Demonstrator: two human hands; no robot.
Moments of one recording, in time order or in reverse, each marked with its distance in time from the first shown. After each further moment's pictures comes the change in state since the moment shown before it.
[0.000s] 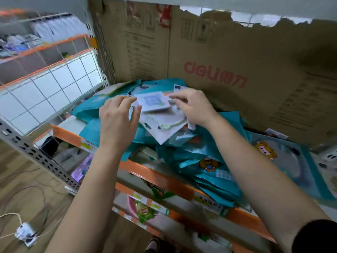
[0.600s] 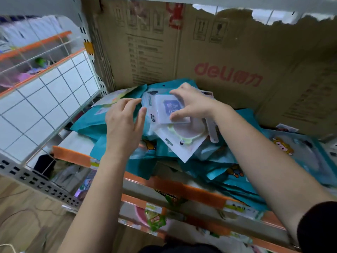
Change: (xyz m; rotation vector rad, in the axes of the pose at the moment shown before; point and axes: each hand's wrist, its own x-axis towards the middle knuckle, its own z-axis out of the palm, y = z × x) left_hand 0.039 -0.061 0.009 -0.201 -0.087 0.053; right_hand 0.066 -0.014 0.027 -0.272 -0.356 0.167
